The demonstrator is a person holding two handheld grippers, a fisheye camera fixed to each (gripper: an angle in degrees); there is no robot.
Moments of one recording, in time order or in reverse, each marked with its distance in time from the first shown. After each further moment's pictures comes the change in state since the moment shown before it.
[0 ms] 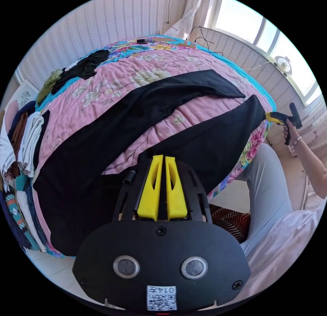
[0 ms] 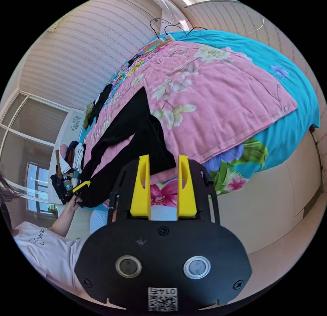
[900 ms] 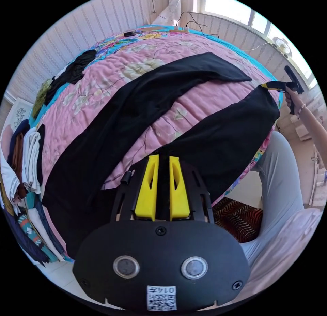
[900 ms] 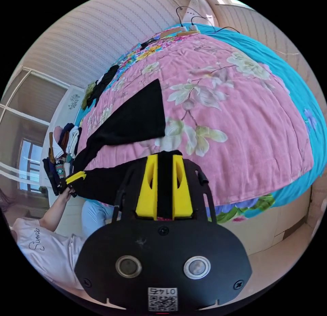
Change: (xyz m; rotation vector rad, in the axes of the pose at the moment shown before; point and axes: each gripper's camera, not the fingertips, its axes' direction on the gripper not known) left arm -0.011 -0.012 0.021 -0.159 -0.087 0.084; right arm -0.121 -0.088 0.058 -0.104 0.073 -0.116
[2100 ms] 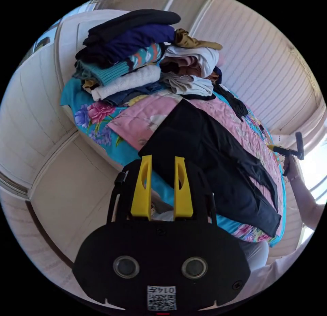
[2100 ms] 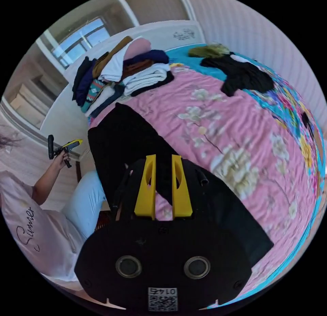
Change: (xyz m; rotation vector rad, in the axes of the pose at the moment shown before) left arm -0.243 0.476 -0.114 0.448 -0.063 -1.201; right arm -0.692 -0.141 0.285 -0.286 -0.046 -1.085
